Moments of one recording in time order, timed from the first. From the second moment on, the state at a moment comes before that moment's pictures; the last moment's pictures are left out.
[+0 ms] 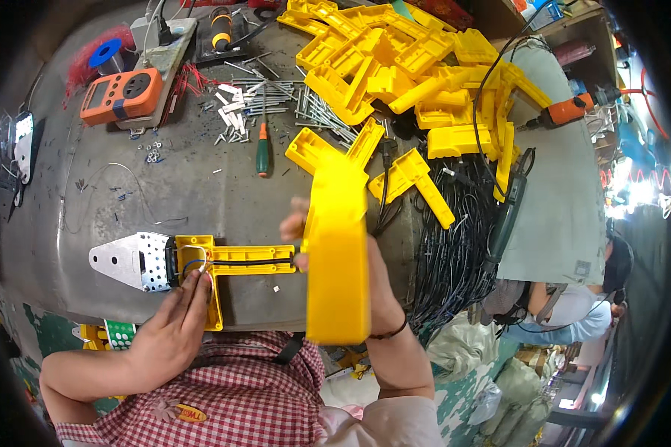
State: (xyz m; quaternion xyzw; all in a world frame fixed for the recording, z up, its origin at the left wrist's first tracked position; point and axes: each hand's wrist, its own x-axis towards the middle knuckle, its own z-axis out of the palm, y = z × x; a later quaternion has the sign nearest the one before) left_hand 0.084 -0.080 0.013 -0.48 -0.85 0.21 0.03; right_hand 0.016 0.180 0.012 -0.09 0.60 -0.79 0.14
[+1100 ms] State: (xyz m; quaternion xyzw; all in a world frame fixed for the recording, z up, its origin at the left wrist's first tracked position) left_hand 0.037 -0.133 -0.051 -0.22 -0.91 -0.33 0.02; right_hand -0.009 0.131 -0.016 -0.35 0.89 -0.24 0.14
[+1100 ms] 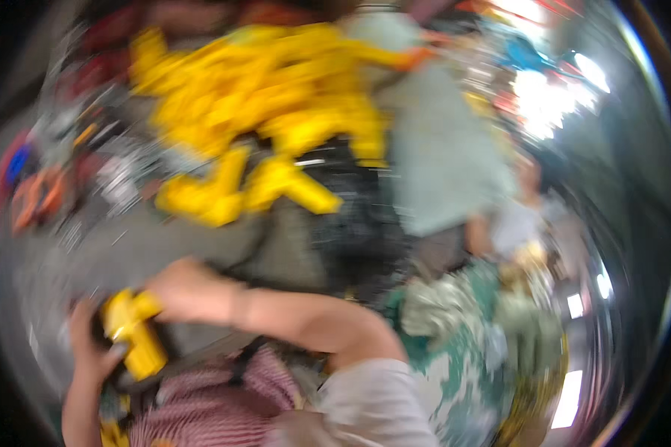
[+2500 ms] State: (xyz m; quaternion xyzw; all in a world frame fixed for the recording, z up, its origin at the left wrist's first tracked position) left_hand -0.099 -0.085 -0.026 -0.30 -0.92 -0.23 0.06; right_hand -0.106 0.112 -0.041 -0.38 0.90 -0.21 -0.10
